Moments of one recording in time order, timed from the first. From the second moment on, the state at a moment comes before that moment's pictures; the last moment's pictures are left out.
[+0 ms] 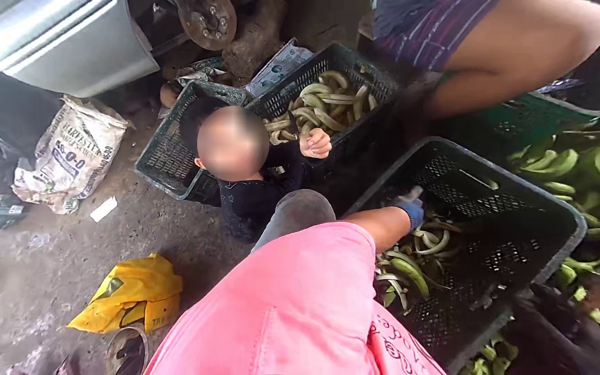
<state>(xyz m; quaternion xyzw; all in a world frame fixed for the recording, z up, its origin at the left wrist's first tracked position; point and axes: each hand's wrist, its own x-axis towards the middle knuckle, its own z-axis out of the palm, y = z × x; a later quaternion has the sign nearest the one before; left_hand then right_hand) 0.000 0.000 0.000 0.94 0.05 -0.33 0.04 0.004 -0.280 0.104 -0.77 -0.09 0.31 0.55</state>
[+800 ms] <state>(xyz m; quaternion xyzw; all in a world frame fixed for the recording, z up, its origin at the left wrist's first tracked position) -0.129 -0.041 0.157 0.46 0.08 -0.07 0.88 -0.112 -0.195 0.186 -0.66 -0.26 0.14 0.69</state>
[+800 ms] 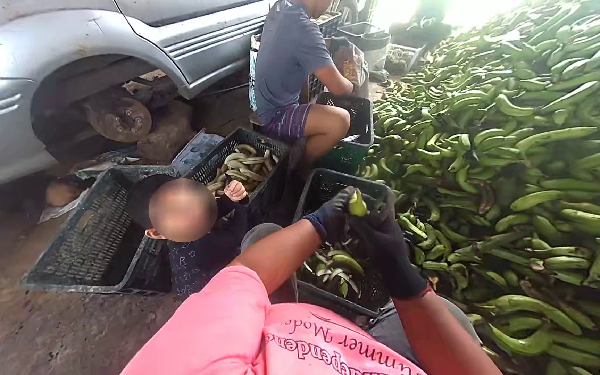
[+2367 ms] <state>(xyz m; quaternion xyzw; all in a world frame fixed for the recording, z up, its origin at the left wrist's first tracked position) -0.066 0.008 0.125 0.72 0.17 -0.06 0.66 -0.033 -0.220 0.200 -0.54 -0.19 0.19 0.79</state>
